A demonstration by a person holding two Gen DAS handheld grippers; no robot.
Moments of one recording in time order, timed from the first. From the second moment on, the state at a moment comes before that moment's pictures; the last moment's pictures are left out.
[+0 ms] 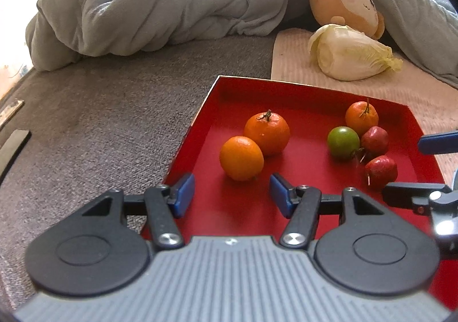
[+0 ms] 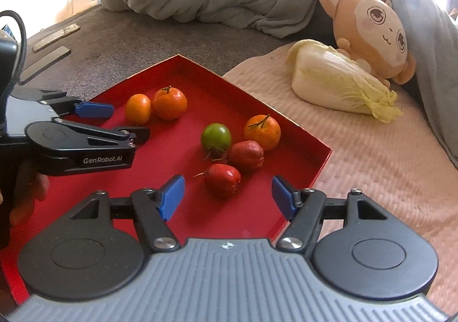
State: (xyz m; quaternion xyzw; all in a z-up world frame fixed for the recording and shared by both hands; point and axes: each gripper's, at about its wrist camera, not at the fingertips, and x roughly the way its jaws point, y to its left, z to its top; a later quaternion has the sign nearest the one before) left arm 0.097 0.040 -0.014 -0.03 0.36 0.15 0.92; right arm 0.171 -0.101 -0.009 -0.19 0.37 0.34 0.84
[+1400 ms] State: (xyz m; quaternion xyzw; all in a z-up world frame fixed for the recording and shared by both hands) left arm 0.110 0.053 -0.013 -0.05 0.34 0.11 0.93; right arm 0.185 -0.069 -0.028 -0.17 0.42 0.33 0.83
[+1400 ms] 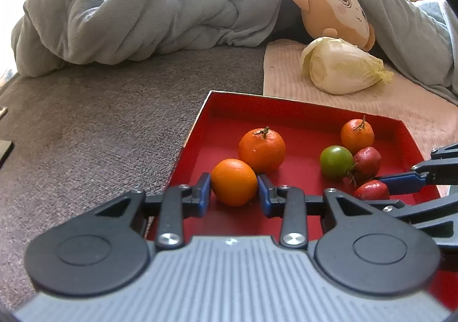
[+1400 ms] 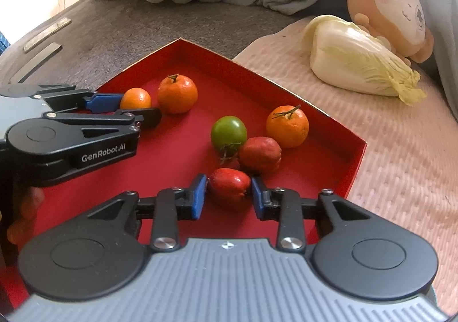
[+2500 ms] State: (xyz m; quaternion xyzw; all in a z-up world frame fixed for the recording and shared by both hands) left arm 0.080 0.051 -0.011 -0.06 0.36 0.13 0.92; right arm 0.155 -0.104 -0.020 -0.21 0.42 0.37 0.80
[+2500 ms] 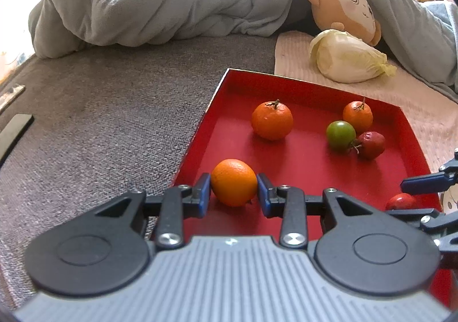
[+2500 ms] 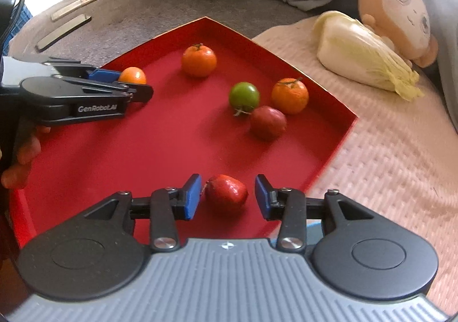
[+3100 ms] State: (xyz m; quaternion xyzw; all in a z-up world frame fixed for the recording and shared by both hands) left arm 0.077 0.063 -0.009 -0.08 0.36 0.12 0.92; right arm 0.147 -0.093 -0.011 -0.24 0.41 0.38 0.79
